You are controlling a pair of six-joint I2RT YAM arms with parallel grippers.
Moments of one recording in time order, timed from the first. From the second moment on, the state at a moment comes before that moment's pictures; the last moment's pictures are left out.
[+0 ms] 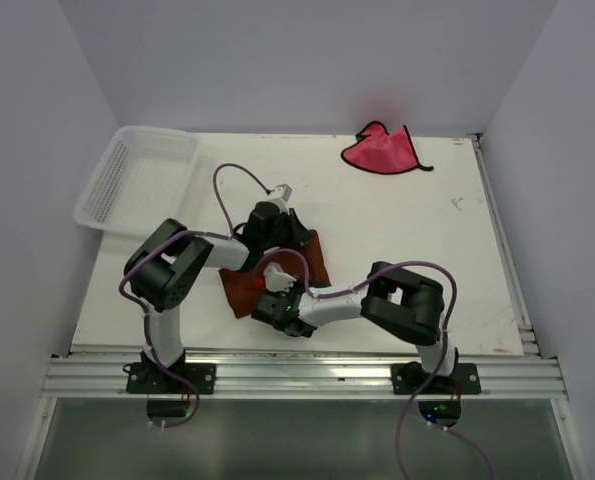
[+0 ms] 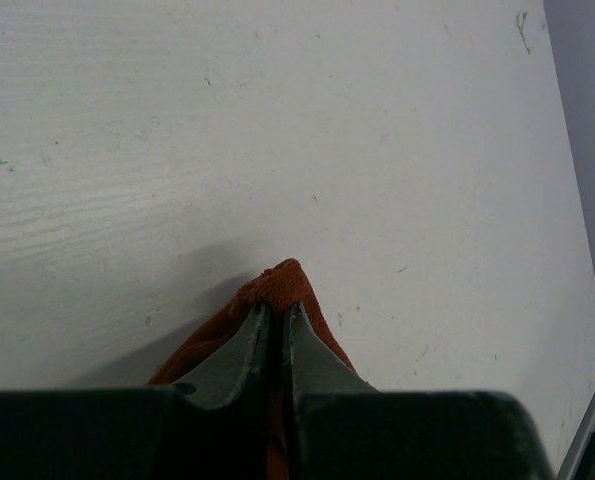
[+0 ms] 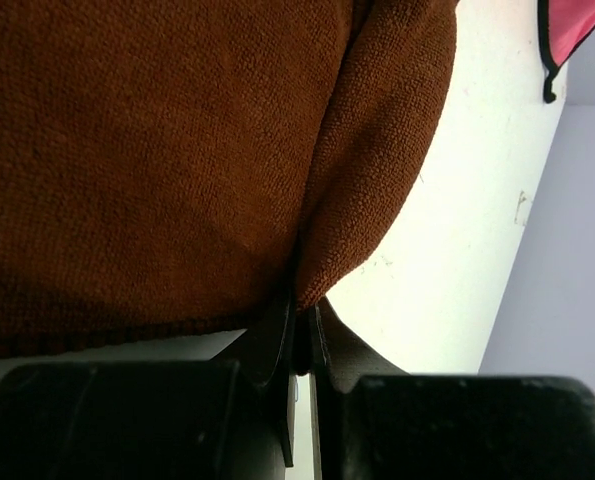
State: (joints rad) left arm -0.60 1.92 0.89 0.57 0.19 -0.70; right arm 1.26 1.98 1.09 -0.50 1.01 0.22
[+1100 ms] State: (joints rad) left arm -0.60 1.91 0.93 0.42 0.06 -0.56; right arm 1.27 2.12 1.23 -0.66 1.05 0.16
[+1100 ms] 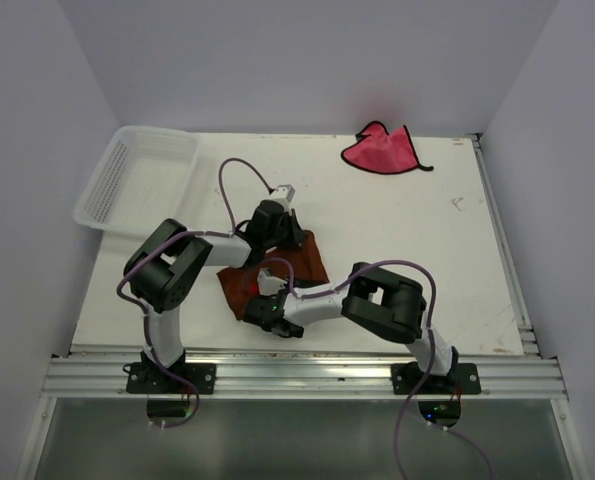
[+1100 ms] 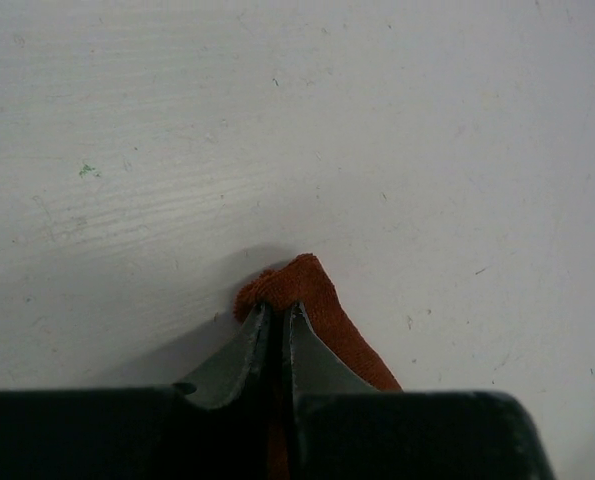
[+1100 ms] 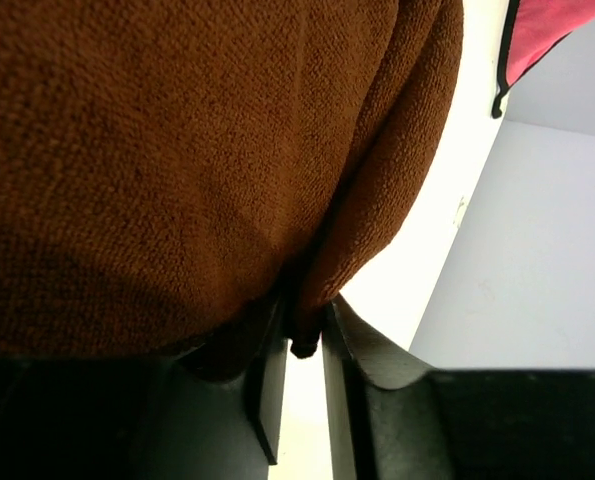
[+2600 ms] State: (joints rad) left arm -0.64 1.84 0.74 0.62 -0.09 -0.47; right arm 0.90 1.28 0.80 -0.29 0.24 0.46
